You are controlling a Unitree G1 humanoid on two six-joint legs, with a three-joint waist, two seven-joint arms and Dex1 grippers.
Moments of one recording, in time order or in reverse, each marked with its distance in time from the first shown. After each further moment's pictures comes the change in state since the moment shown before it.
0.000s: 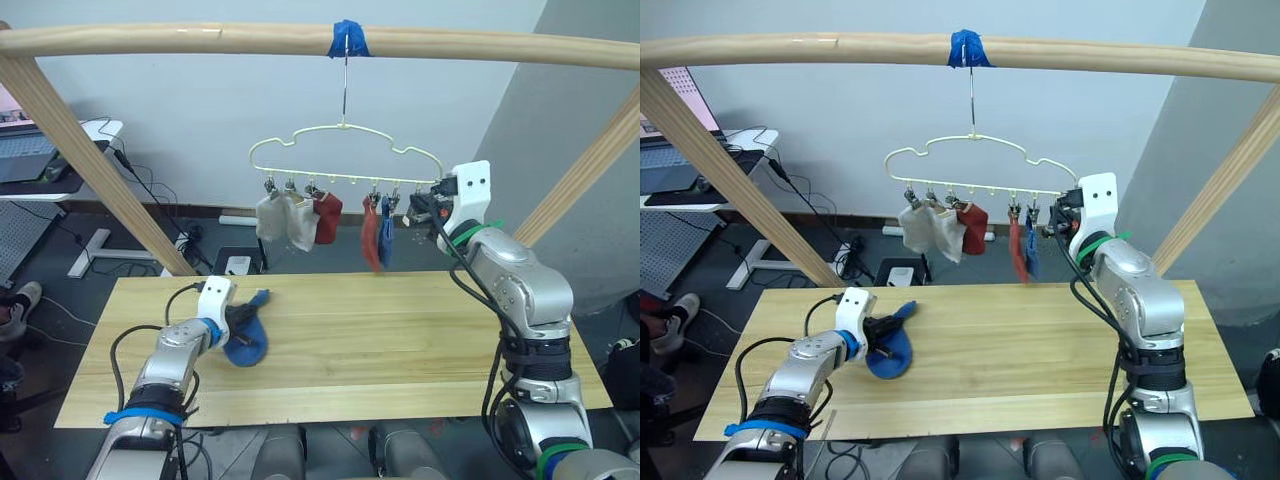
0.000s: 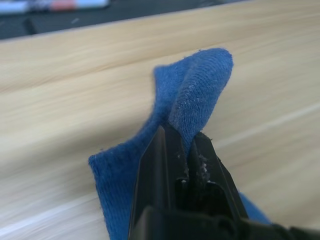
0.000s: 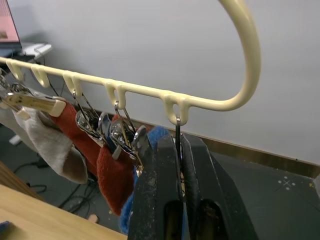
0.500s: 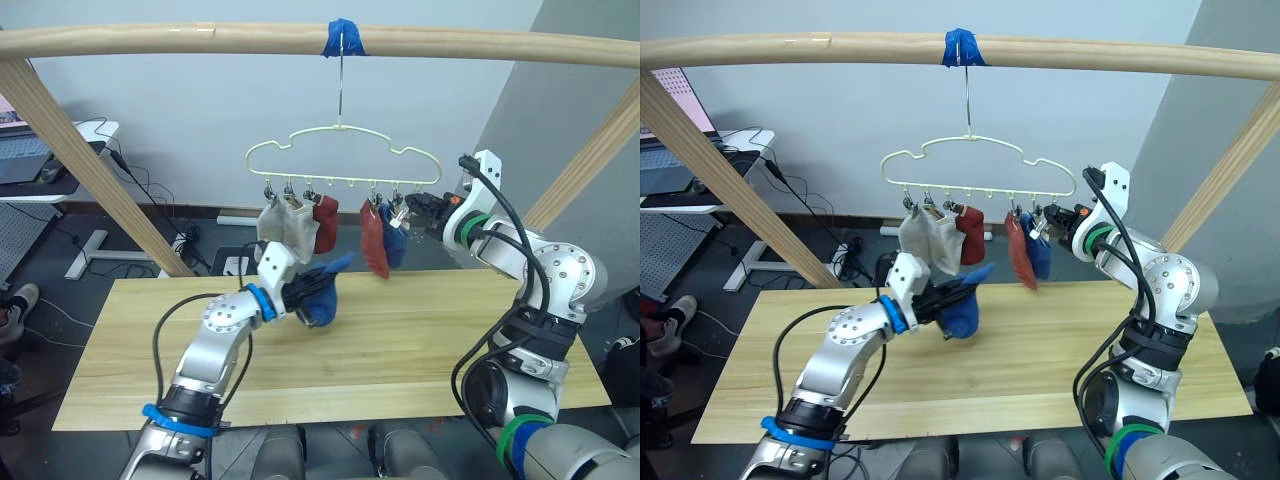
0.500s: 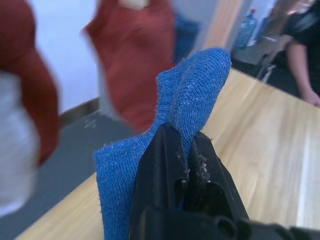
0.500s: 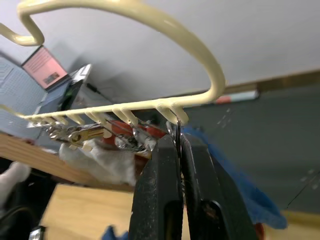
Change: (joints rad) left arm -0.021 -0.108 -0.165 -0.436 -0.024 -0.087 -0.090; right arm -0.201 0.284 -0.460 -0.030 0.290 0.597 -0.227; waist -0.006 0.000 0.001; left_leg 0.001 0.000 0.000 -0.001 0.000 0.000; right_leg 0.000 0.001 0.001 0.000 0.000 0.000
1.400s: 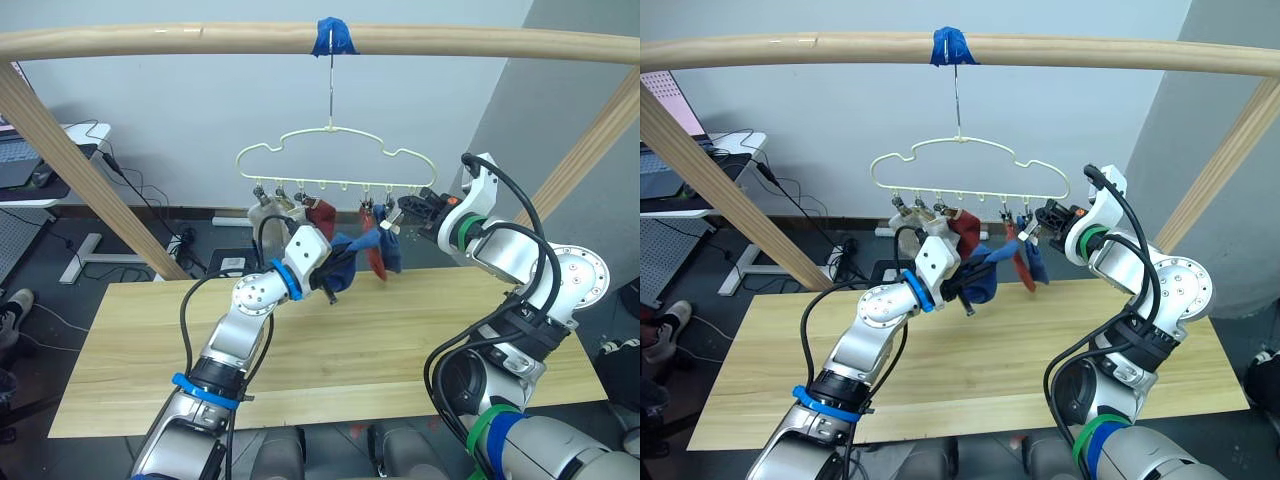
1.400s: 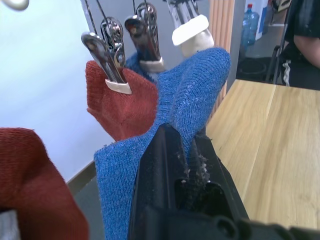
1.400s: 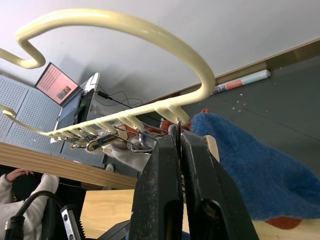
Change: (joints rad) left arm -0.141 -0.050 -0.045 0.148 0.162 -0.225 0.103; right arm -0.070 0.134 -0.179 -0.091 0.050 0.146 -0.159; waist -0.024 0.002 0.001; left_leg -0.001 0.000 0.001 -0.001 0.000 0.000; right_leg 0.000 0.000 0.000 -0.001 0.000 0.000
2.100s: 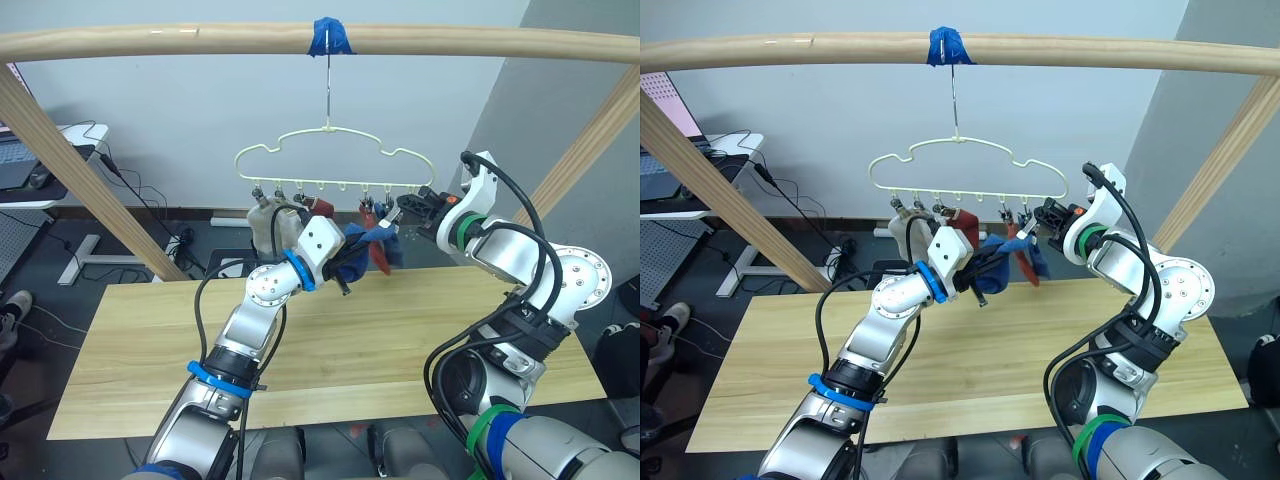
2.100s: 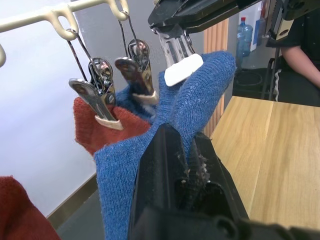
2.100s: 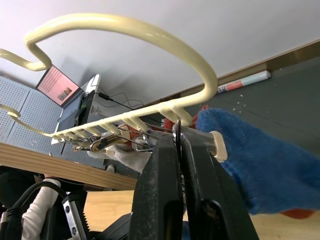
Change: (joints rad) left arm -0.051 -0.045 -0.008 0.030 0.002 0.011 0.007; right arm 0.000 0.002 -0.007 0.000 0.085 0.000 -0.067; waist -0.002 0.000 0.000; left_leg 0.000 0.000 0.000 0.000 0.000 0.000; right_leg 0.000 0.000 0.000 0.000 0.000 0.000
